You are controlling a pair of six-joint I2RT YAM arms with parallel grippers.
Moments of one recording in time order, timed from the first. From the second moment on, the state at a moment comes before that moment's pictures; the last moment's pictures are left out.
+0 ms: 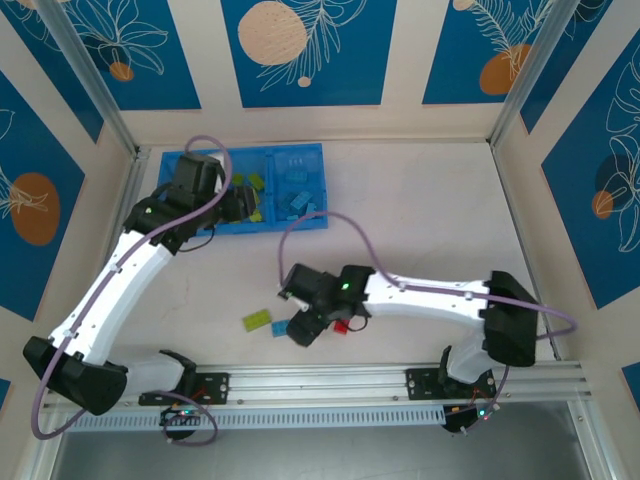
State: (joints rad) left arm -0.45 1.25 1.38 -0.91 -0.07 -0.44; right arm 1.23 1.56 1.15 -0.80 0.02 0.24
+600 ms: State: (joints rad) left arm -0.39 1.16 1.17 -1.00 -0.01 -0.12; right arm 1.20 1.91 1.26 -0.62 -0.06 -0.16
